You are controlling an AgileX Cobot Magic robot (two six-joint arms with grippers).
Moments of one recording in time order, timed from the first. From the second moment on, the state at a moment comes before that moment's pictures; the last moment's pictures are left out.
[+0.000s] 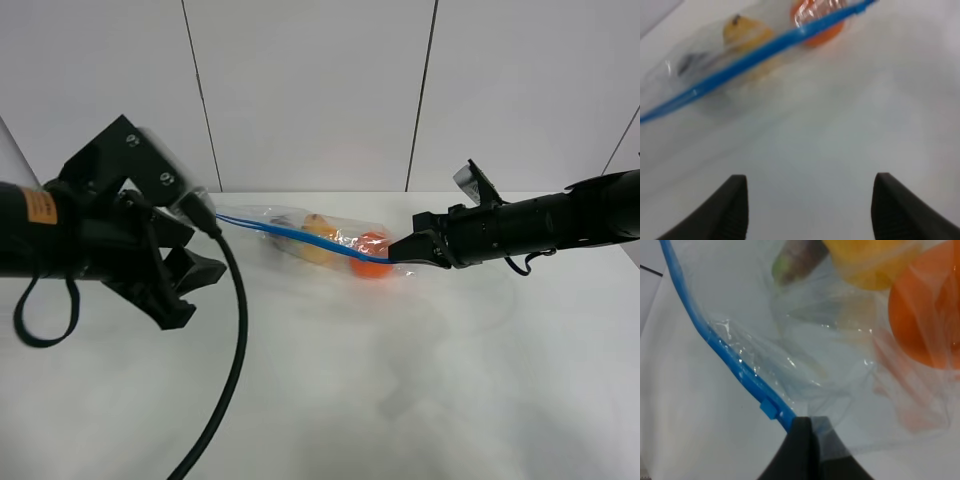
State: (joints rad) left arm -0.58 1.18 -0.76 -0.12 0.34 0.43; right arm 0.03 1.85 -0.93 1.45 0.82 -1.27
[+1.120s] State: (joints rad) left arm -0.72 1.65 -1.04 -0.11 0.21 0.59; right arm 0.03 1.85 -0.93 1.45 0.82 -1.26
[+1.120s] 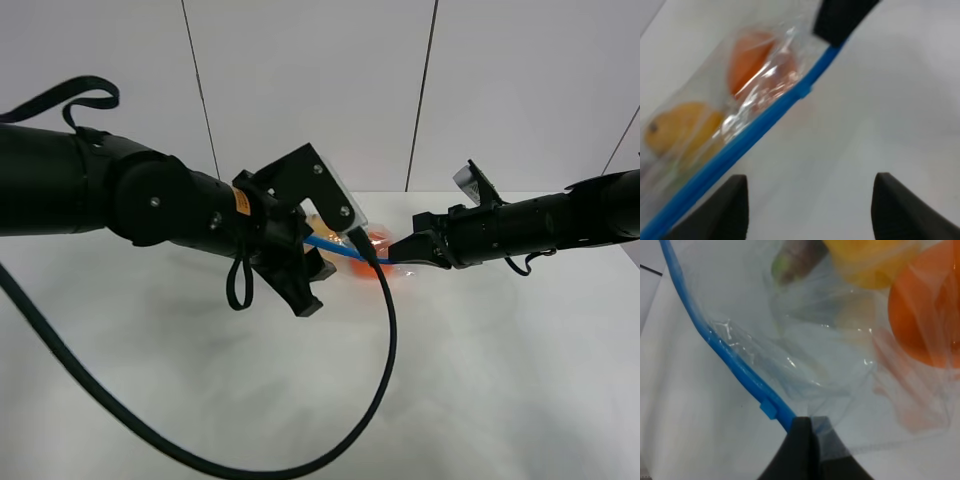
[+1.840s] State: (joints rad) left arm -0.78 1.76 -1.10 0.01 0.18 0.68; right arm 0.03 1.85 -0.93 1.43 0.82 -1.25
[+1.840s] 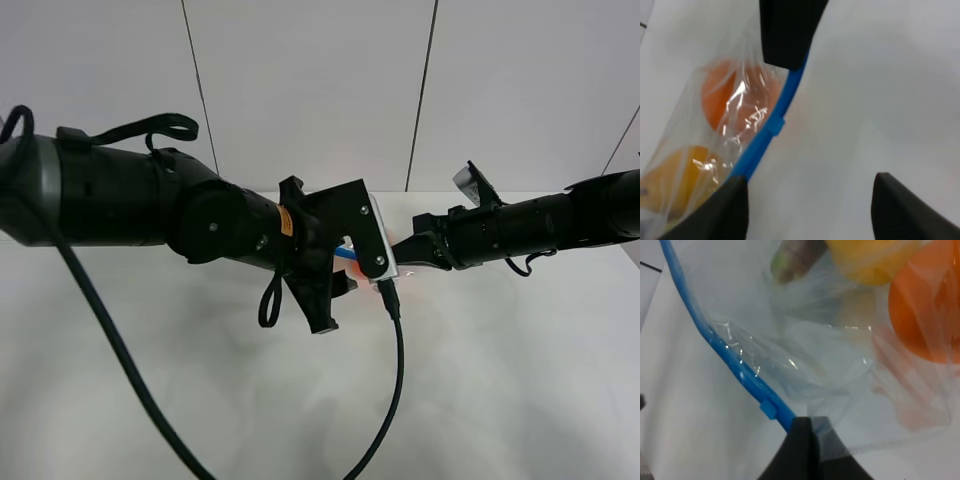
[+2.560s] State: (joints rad) left arm -0.78 1.92 -1.25 0.08 0.16 0.69; right arm 0.03 1.85 -0.93 1.46 0.87 -1.23
